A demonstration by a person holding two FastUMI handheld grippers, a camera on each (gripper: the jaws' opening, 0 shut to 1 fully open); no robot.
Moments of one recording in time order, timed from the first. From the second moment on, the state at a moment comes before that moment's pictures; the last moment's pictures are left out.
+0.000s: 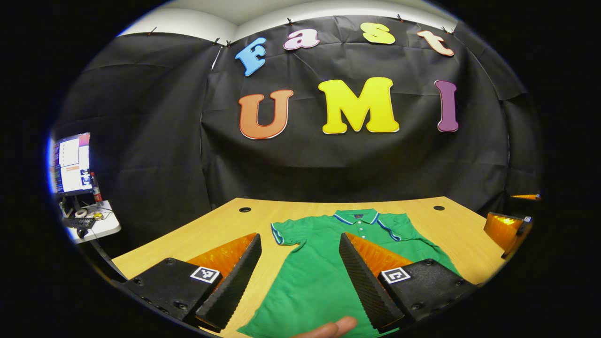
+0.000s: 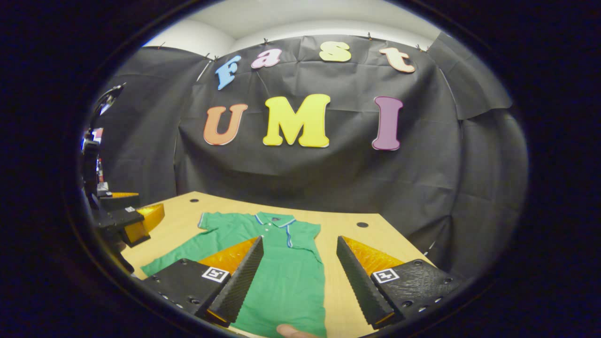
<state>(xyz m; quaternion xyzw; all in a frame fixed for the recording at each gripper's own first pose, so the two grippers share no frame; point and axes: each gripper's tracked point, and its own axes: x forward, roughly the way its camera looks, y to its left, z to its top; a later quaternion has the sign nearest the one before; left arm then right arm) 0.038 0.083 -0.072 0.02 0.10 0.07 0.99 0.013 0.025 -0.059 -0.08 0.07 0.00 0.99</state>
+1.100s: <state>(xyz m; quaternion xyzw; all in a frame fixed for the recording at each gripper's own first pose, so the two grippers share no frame) 0.162 0.143 -0.043 0.00 0.11 0.13 0.99 -0.004 -0.033 -0.064 -0.02 0.06 0.00 1.00</state>
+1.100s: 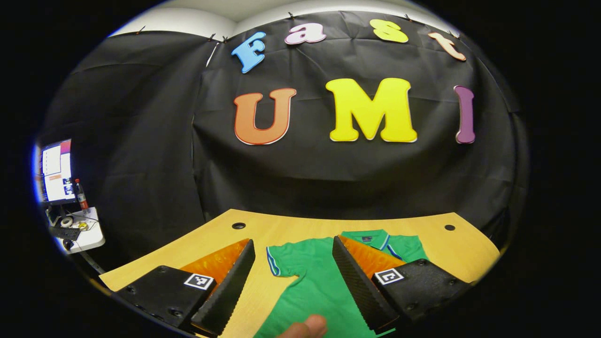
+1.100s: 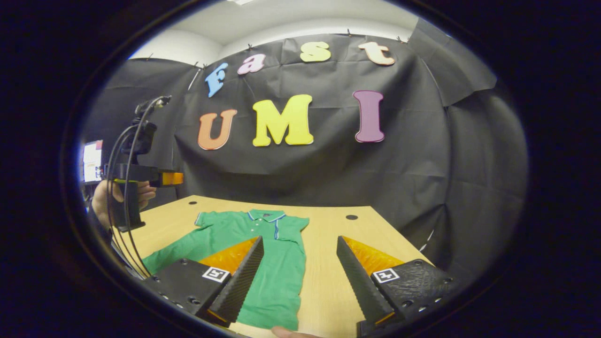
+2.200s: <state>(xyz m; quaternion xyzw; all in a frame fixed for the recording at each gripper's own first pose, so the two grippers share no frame) 0.303 0.231 -0.264 -0.08 0.32 0.16 0.93 0.019 -0.033 -0.102 -0.01 0.11 0.02 0.99</state>
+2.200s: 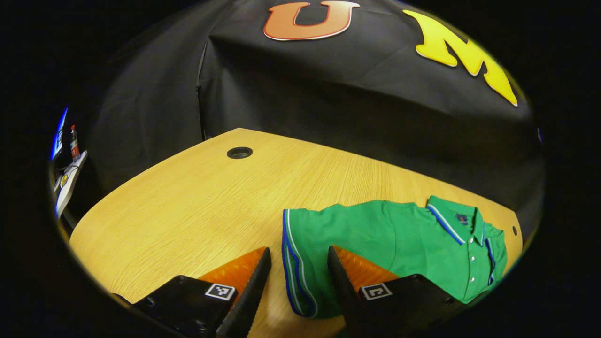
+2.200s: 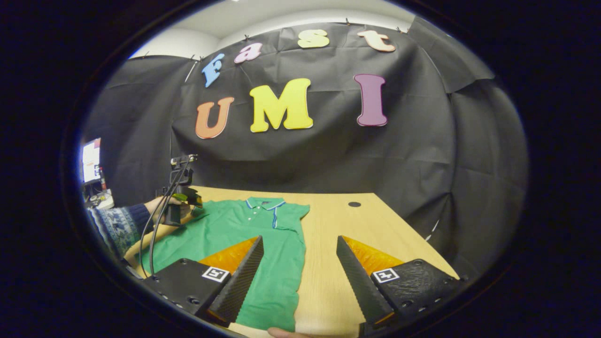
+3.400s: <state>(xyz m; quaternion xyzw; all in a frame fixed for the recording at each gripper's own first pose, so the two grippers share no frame) 0.330 0.120 -0.192 0.01 0.29 0.04 0.96 0.021 -0.043 -0.101 -0.01 0.11 0.01 0.99</state>
